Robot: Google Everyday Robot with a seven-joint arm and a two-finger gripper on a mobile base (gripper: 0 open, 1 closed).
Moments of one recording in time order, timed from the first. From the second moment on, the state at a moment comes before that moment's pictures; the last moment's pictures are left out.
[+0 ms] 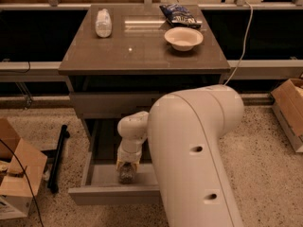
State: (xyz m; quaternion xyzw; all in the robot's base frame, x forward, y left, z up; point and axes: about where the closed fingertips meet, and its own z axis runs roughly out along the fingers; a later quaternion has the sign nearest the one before) arm 0.568 0.098 0.408 -0.02 -0.99 -0.11 0.06
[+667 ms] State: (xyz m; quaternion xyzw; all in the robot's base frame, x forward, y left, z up) arm 0.582 0.079 0.504 0.02 -0.98 -0.18 0.01
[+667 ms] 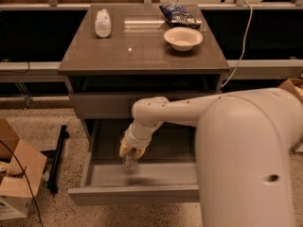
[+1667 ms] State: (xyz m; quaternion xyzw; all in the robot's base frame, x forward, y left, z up) arm 0.477 -0.072 0.635 0.21 -0.96 -0.20 0.04
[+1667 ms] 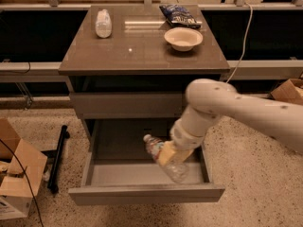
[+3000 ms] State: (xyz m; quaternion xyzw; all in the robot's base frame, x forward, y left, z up) arm 0.535 -0.179 0.740 0.26 -0.94 -0.20 -0.12
